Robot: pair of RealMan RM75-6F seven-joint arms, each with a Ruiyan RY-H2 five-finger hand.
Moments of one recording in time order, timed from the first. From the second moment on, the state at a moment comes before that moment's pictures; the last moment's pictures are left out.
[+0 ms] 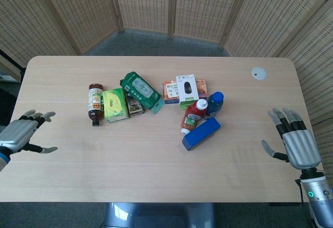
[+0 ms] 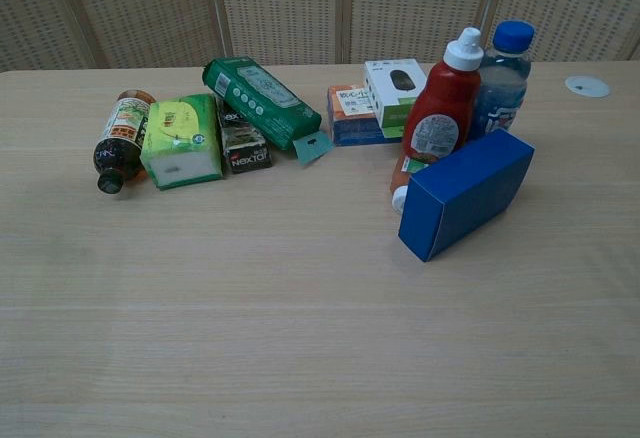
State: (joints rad) left arm -0.51 -0.71 -0.06 -1.83 1.26 0.73 -0.09; right arm 0.24 -1.07 0.09 -1.61 -1.56 1.43 -0.12
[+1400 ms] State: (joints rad) left arm -0.92 -1.30 0.06 -1.37 0.83 0.48 0.21; right arm 0.16 -1.00 0.08 -1.66 -1.53 1.49 -0.13
